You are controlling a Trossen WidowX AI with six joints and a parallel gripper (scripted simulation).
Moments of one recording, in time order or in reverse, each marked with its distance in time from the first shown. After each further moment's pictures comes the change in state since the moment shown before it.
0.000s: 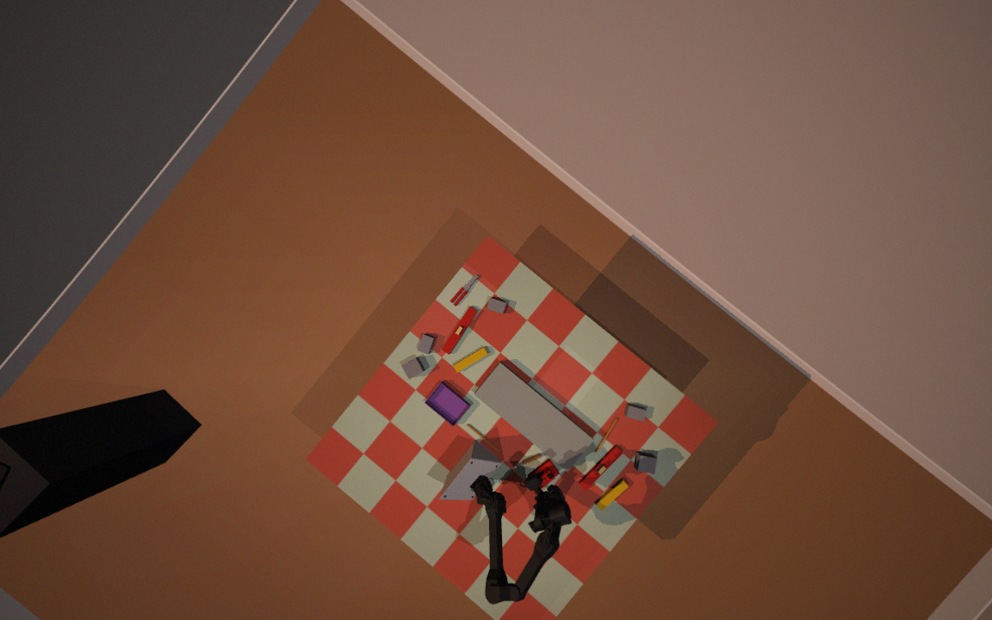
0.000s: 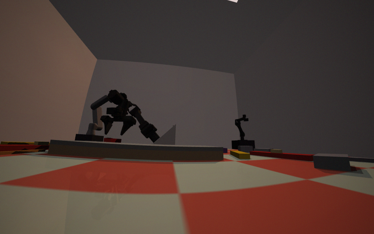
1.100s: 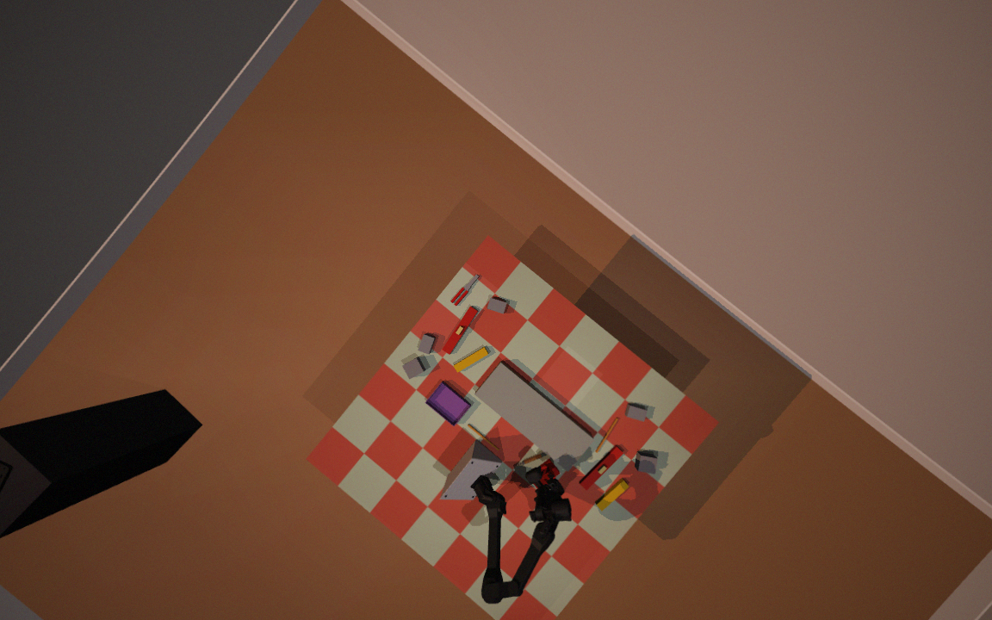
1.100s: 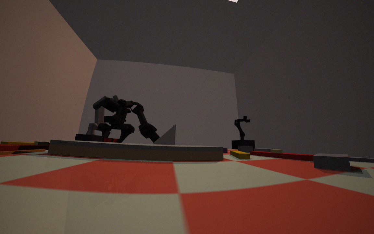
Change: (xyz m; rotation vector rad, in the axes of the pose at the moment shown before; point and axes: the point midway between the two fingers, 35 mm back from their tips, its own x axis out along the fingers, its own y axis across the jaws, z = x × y) arm 0.042 -0.003 -0.008 0.000 0.002 0.000
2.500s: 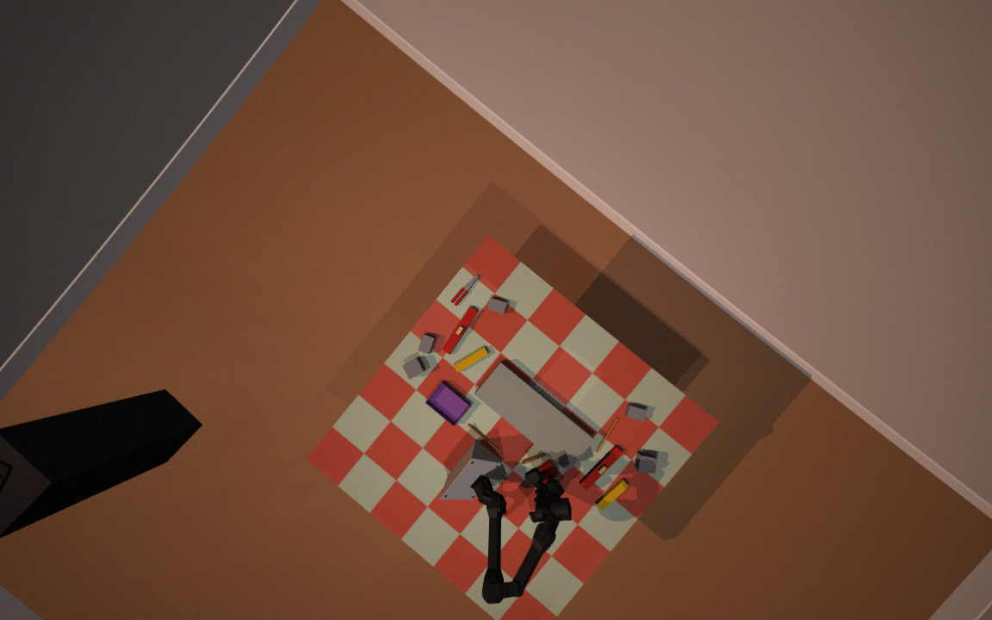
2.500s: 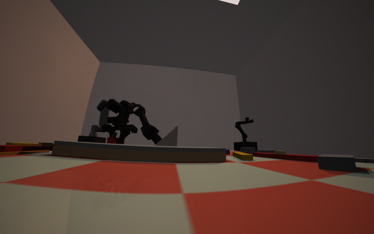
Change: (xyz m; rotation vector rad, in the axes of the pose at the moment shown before) arm -0.004 0.003 0.000 0.000 0.008 0.013
